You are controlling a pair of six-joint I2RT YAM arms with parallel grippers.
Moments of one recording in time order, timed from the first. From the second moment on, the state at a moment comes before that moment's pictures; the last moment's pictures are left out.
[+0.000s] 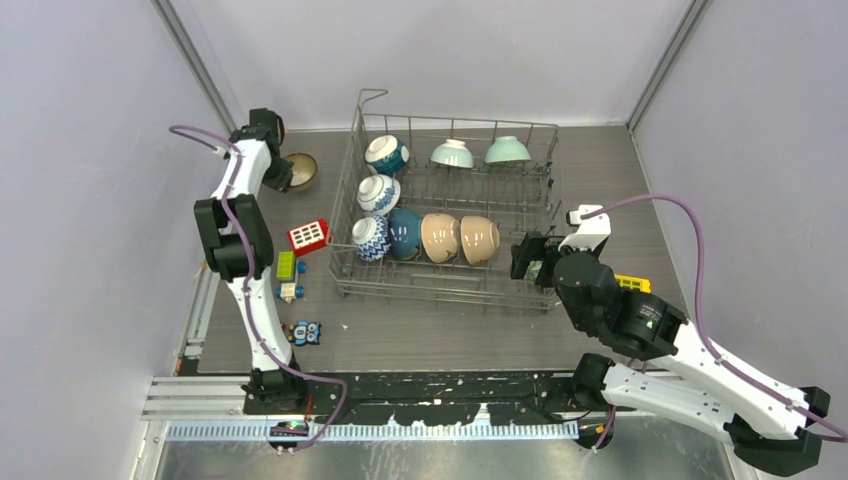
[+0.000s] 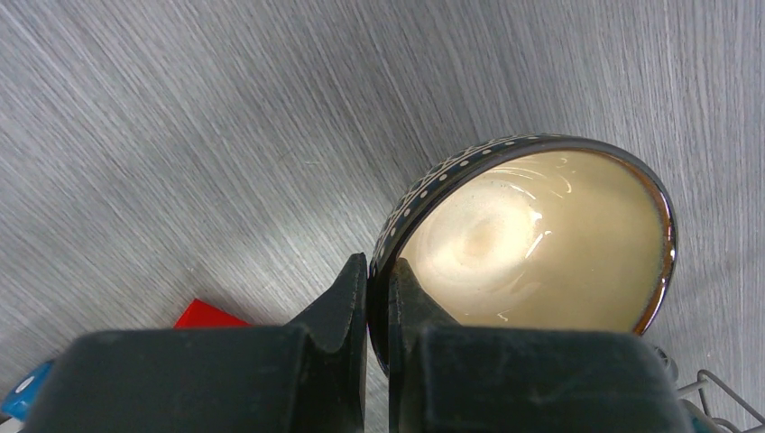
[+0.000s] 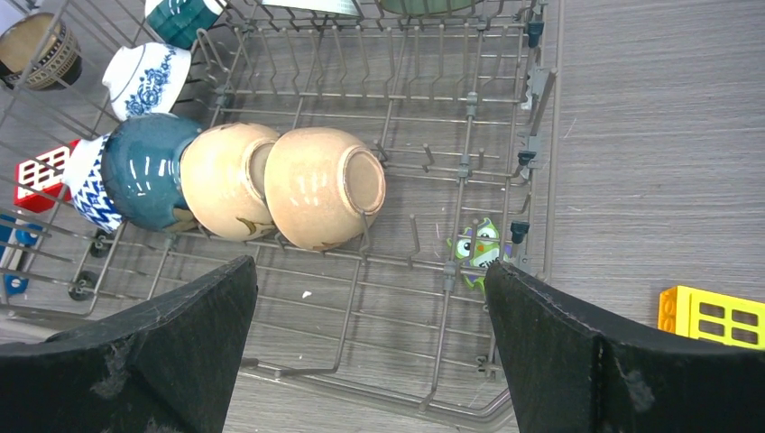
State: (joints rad) left arm 0.12 2.18 1.94 -0.90 -0.26 -1.00; right arm 0.98 0.68 0.87 -0.64 0.79 0.53
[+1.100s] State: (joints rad) left arm 0.12 2.21 1.91 -0.83 -0.26 -0.92; right arm 0.98 0.68 0.87 -0.64 0.80 0.52
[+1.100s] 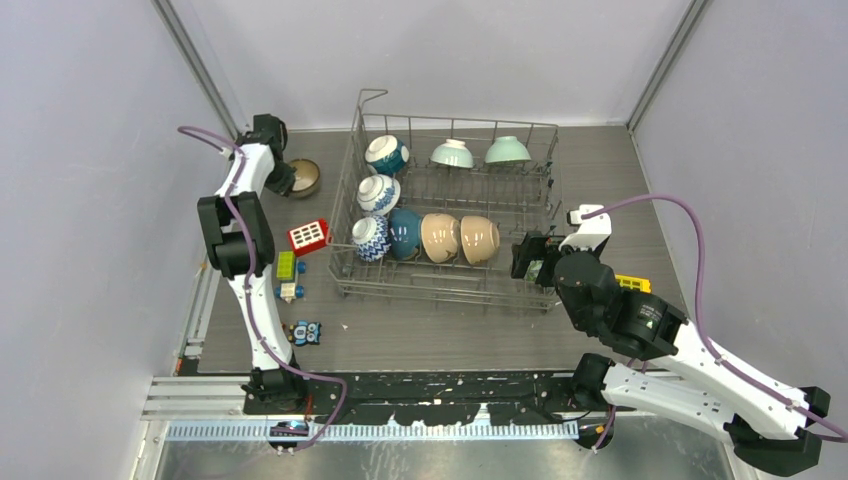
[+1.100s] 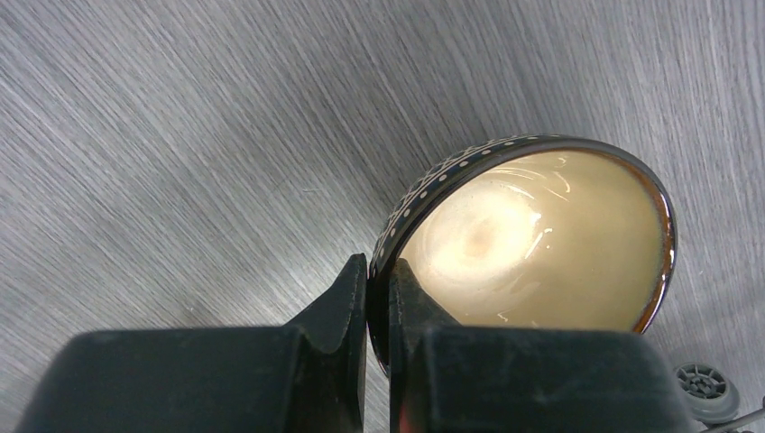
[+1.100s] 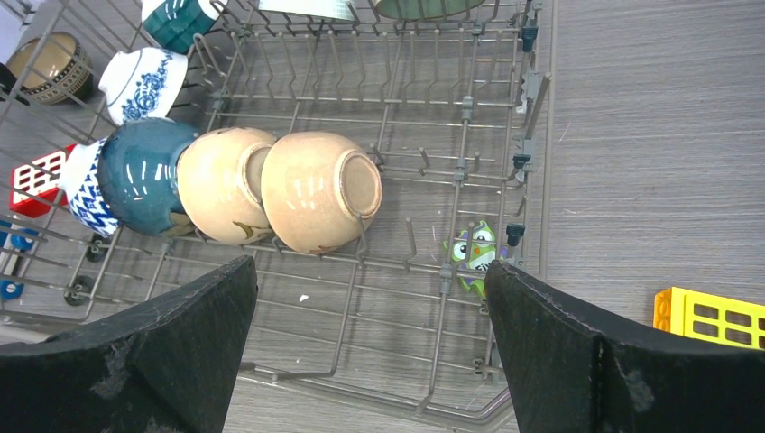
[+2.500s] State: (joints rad) left arm 0.10 1.88 1.80 -0.78 -0.21 -0.81; right arm 0.98 0.62 0.97 -0.71 0.81 0.45
